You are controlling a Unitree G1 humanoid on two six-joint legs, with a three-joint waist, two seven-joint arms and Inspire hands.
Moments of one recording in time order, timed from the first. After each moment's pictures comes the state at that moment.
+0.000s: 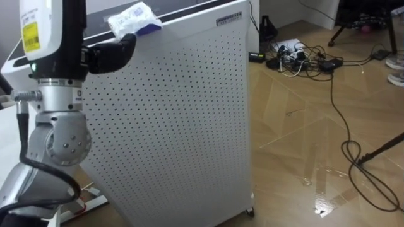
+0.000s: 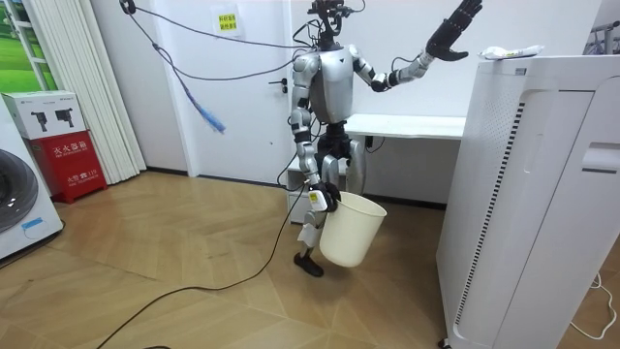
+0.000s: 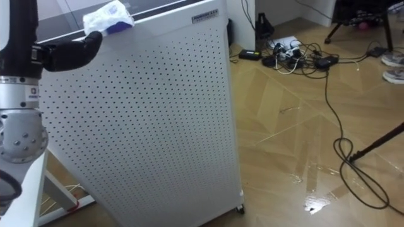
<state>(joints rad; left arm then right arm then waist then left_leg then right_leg) -0.54 0.51 -0.08 0.19 0.55 -0.18 0.55 0.08 -0.35 0.07 1.08 0.19 -0.03 0.18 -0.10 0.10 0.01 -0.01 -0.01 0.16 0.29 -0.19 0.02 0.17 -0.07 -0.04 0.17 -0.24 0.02</state>
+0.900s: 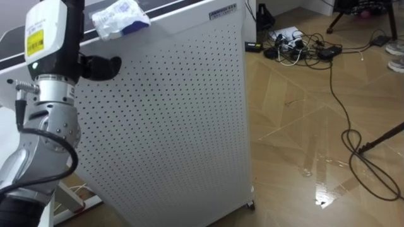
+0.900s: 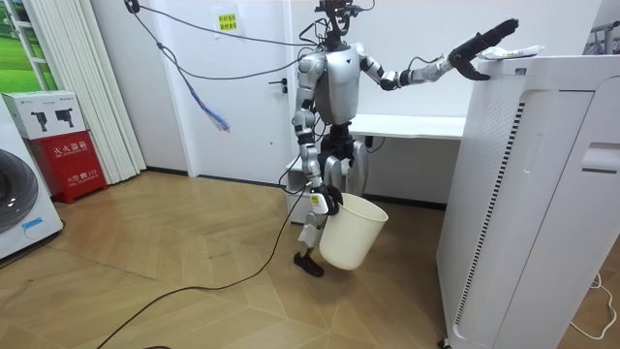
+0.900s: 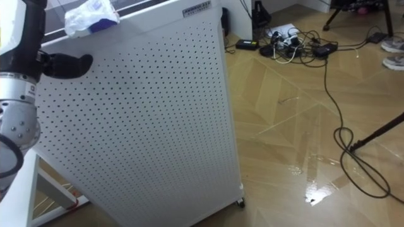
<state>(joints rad) -0.60 0.54 -0.08 0.34 0.54 -0.04 0.38 0.09 -0.36 0.04 1.05 0.19 0.01 0.19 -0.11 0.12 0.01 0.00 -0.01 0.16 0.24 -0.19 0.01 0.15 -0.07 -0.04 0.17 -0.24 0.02</state>
